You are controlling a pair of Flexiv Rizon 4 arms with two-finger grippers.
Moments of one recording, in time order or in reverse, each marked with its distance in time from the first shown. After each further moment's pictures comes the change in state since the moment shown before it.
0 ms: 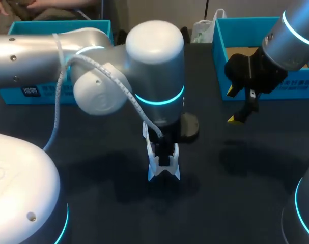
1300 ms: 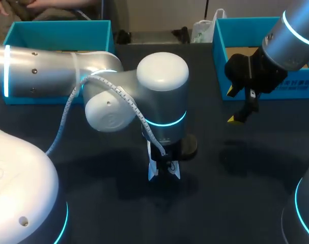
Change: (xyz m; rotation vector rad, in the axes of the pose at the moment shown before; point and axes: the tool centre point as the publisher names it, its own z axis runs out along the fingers) left arm 0.013 0.009 0.063 -0.051 0.051 -0.040; right arm 0.000 0.000 0.000 0.000 0.000 0.000
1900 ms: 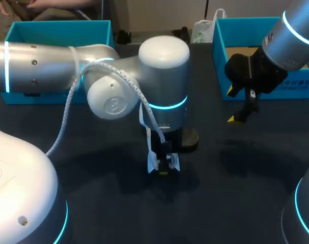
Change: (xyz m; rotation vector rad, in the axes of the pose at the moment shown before) left arm 0.002 -0.002 -0.026 -0.006 0.109 0.060; right arm 0.000 0.000 0.000 0.000 0.000 0.000
